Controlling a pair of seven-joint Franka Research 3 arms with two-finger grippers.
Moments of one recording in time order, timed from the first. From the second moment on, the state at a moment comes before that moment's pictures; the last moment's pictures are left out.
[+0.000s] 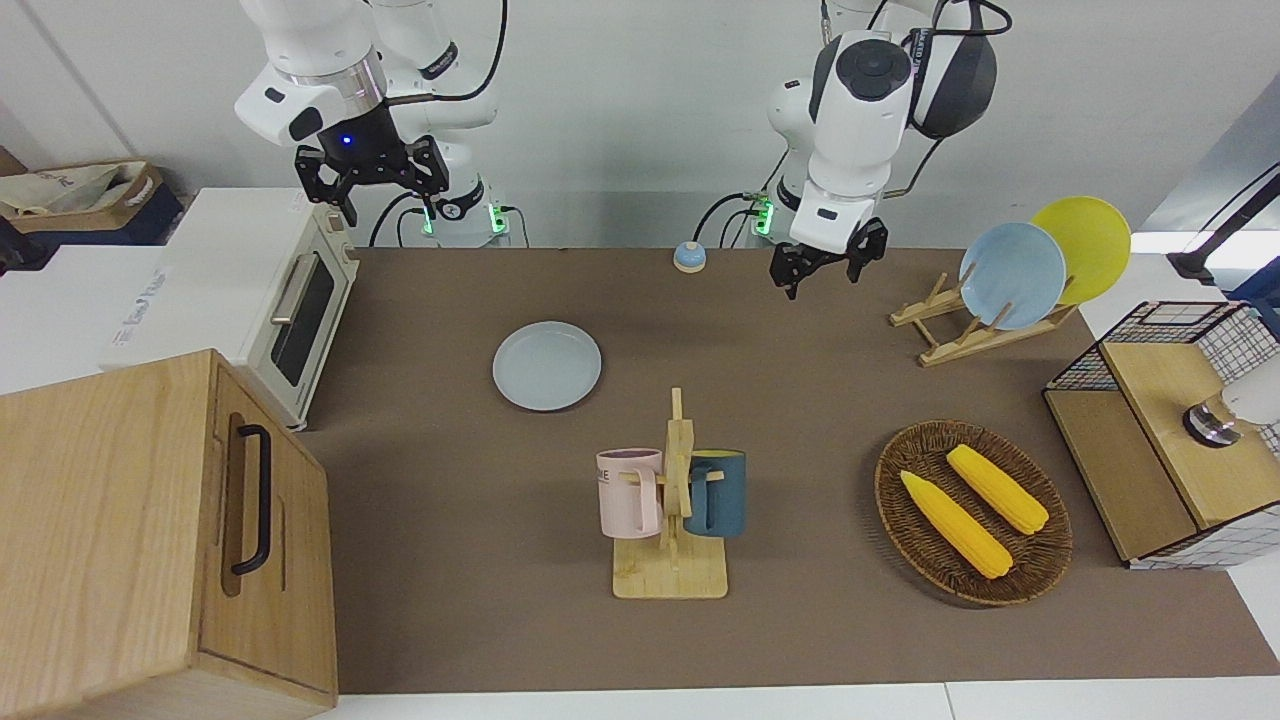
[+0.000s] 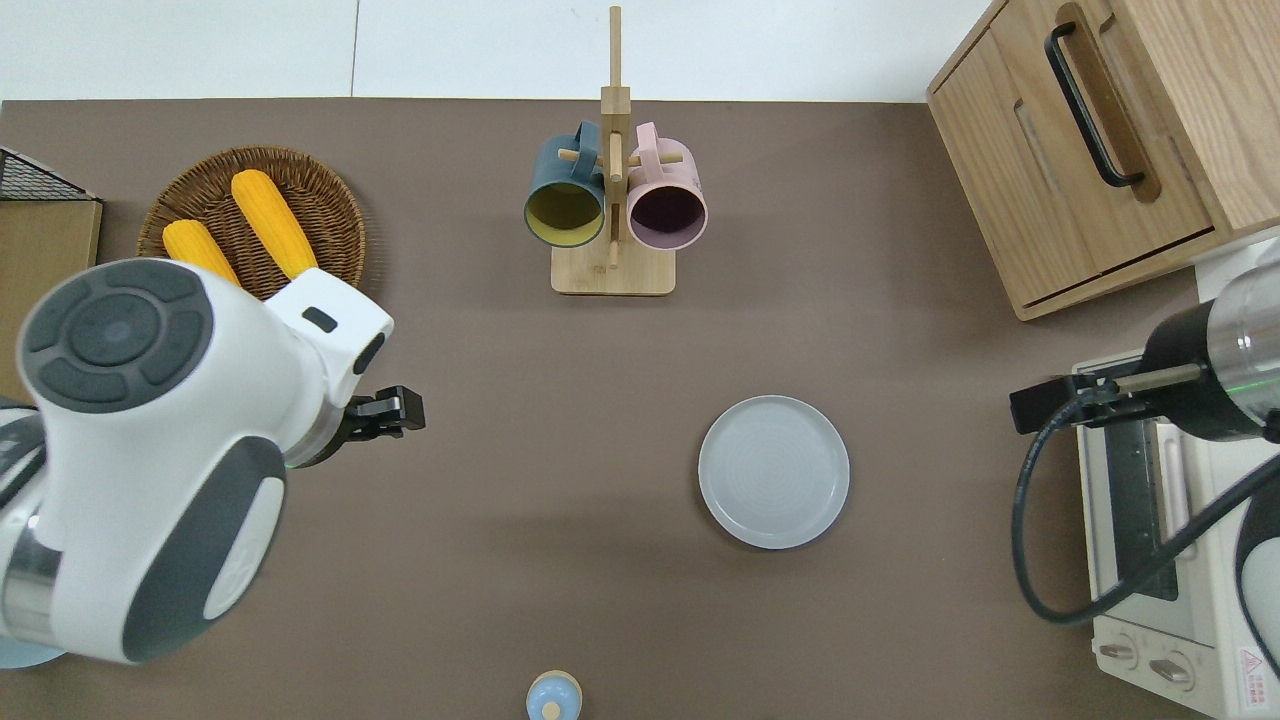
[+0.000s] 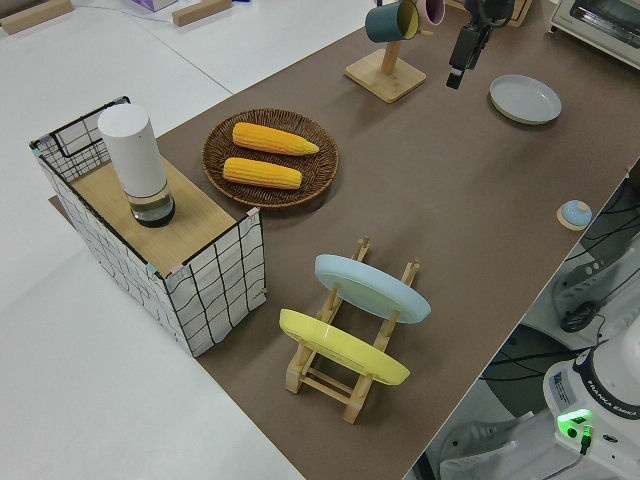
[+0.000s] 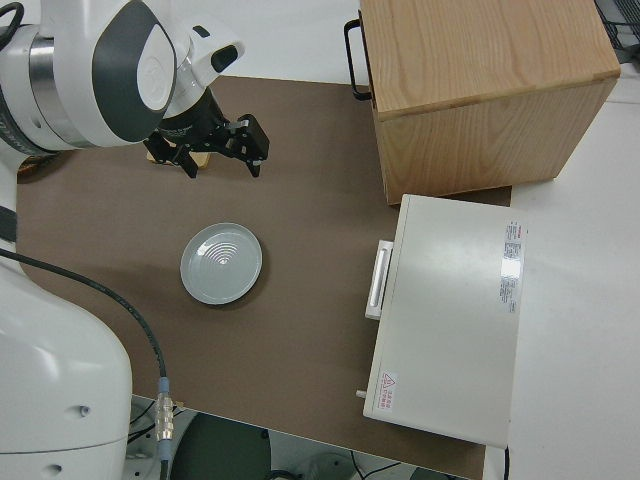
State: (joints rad) left arm 0.18 -0.06 -0.48 -1.83 0.07 1.69 -0.45; right arm 0.02 -0.01 0.12 -1.47 0.00 1.39 0.03
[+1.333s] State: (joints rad) left arm 0.42 -0.05 -0.48 -1.75 -0.02 1.66 -0.04; right arm 0.02 -0.01 0.12 -1.47 0.00 1.39 0.03
